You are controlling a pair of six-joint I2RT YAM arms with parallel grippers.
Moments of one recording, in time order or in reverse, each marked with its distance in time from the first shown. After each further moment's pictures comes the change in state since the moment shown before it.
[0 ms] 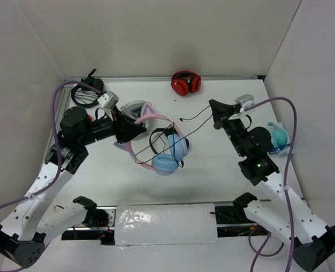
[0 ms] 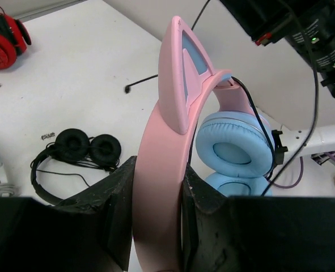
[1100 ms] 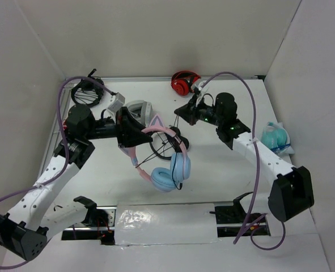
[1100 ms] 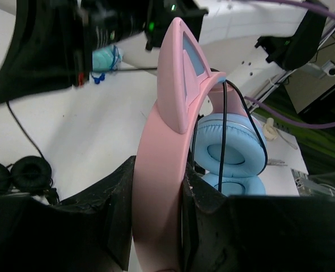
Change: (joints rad) left arm 0.005 0.061 -0.058 0.240 0.384 -0.106; right arm -0.105 0.517 0.221 -0.098 -0.643 0.074
